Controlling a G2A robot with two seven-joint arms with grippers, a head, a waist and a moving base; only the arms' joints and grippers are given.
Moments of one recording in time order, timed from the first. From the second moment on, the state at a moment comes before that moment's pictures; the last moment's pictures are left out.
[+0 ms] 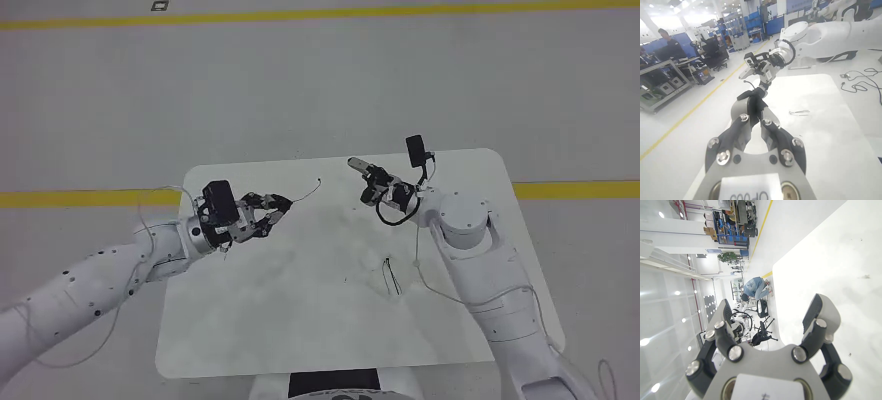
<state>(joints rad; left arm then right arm) 0.72 -0.54 -0.26 -1.65 0.95 -0.34 0.69 -1.22 -1.31 1.26 -1.60 -0.02 0.34 0.68</state>
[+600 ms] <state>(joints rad) 0.75 -0.52 -0.17 -1.73 0.61 -0.34 0.69 -1.22 -1.31 1.26 -1.60 -0.02 0.34 0.68</state>
